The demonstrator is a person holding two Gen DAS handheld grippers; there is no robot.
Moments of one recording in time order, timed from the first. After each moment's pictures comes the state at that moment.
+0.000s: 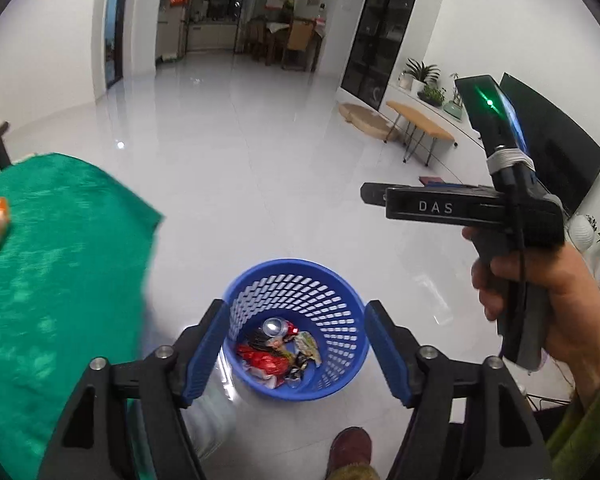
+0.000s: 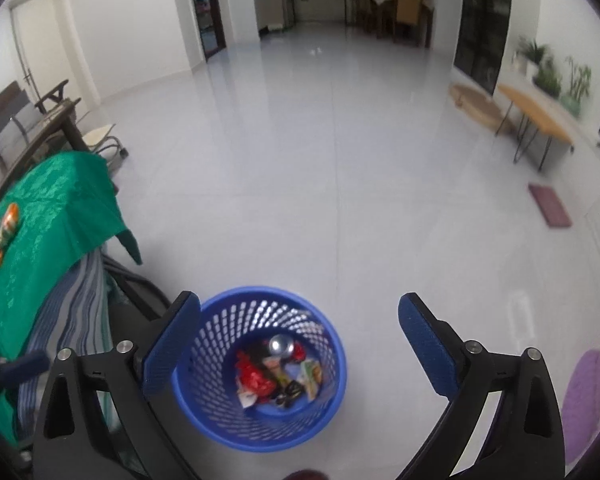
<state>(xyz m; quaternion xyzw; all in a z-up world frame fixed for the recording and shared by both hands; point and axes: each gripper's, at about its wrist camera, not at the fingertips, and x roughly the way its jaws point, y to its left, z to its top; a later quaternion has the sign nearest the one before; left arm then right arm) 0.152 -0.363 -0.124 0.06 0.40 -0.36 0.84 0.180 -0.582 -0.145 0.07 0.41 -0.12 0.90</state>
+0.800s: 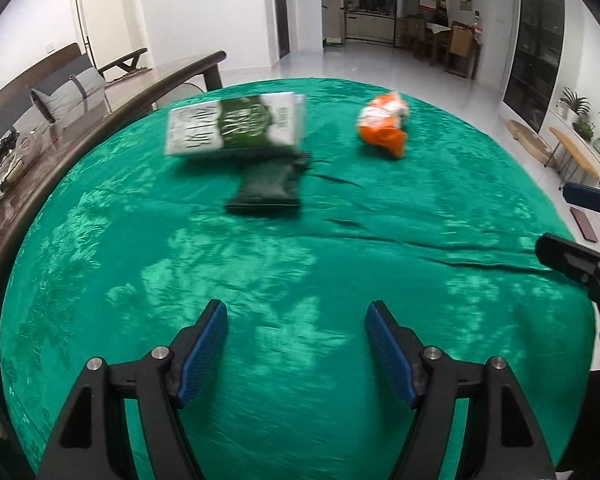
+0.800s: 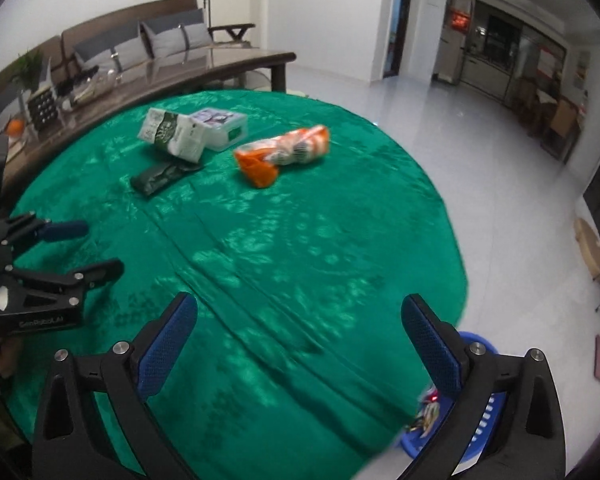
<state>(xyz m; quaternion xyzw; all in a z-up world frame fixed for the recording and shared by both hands) 0.193 -0.050 -0.152 0.06 0.43 -0.09 0.89 0.183 -0.226 -0.146 -0.09 0.39 0.12 0.91</state>
